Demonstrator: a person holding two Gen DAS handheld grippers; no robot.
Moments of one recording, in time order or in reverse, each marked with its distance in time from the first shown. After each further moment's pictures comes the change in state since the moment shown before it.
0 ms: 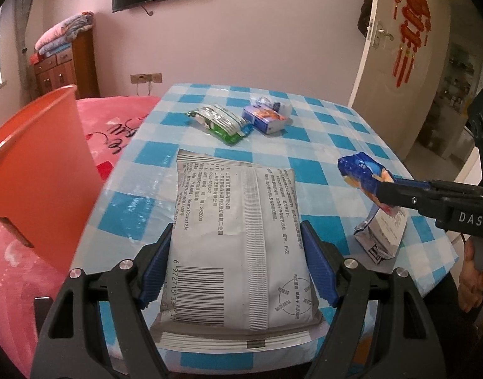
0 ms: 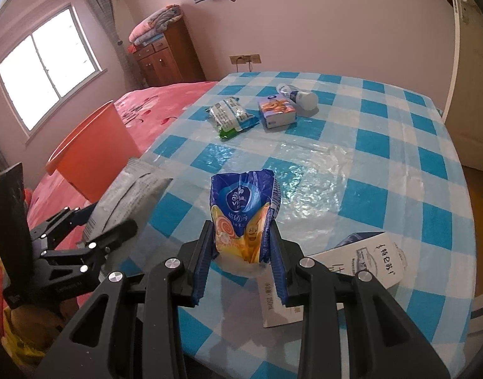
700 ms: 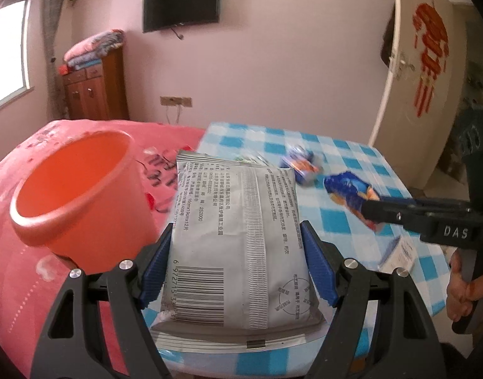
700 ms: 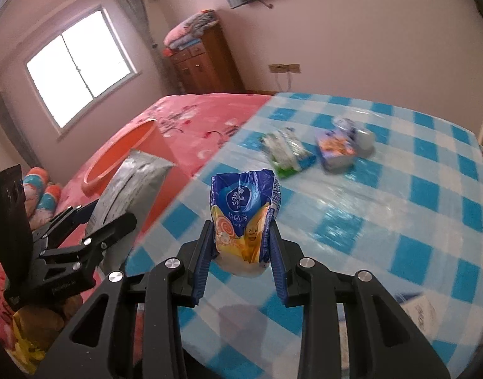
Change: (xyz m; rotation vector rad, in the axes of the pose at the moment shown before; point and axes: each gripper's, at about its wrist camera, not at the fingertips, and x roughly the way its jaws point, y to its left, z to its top) left arm -0.055 0.043 0.050 -0.059 -0.122 0.116; right arm 0.008 0.047 0.062 -0.064 -0.019 0.176
